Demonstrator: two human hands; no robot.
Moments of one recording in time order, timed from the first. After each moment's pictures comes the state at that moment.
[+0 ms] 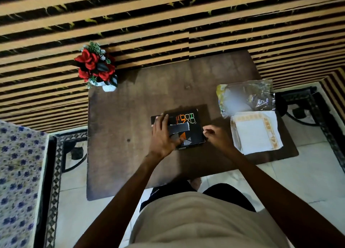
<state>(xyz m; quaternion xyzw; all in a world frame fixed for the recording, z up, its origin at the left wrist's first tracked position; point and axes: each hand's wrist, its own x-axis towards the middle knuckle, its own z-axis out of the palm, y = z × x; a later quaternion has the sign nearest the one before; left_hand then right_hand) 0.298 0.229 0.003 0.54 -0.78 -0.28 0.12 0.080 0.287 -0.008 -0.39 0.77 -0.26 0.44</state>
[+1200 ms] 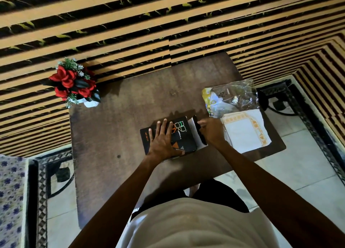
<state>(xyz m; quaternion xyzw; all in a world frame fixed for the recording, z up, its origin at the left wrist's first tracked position) 0.266 0.198 -0.005 0.46 -0.84 -0.27 -0.09 0.061 0.254 -0.003 -0.48 0.82 -0.20 0.22</state>
